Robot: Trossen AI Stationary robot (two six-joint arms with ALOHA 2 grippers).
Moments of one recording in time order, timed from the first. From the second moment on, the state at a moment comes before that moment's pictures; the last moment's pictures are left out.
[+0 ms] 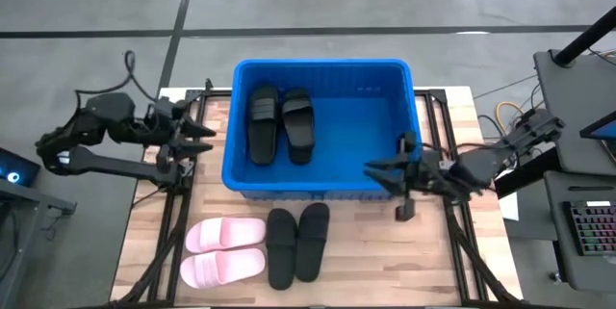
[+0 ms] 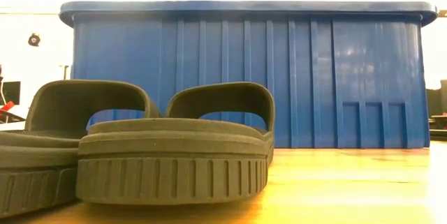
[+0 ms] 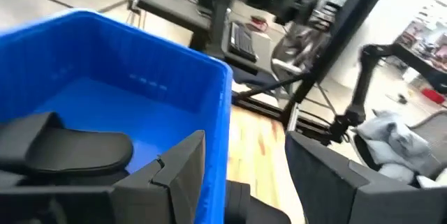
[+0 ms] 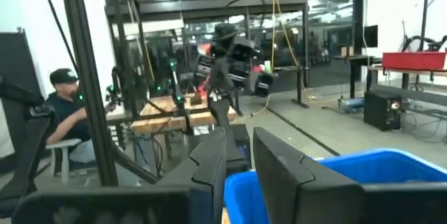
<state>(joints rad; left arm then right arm) 0.03 0.66 1.15 -0.75 0.05 -0.39 0.55 1.11 1.04 0.28 0.67 -0.03</state>
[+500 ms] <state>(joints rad) 0.03 0.82 1.19 -0.66 0.04 -0.28 0.46 0.63 0.59 0.31 0.89 0.06</state>
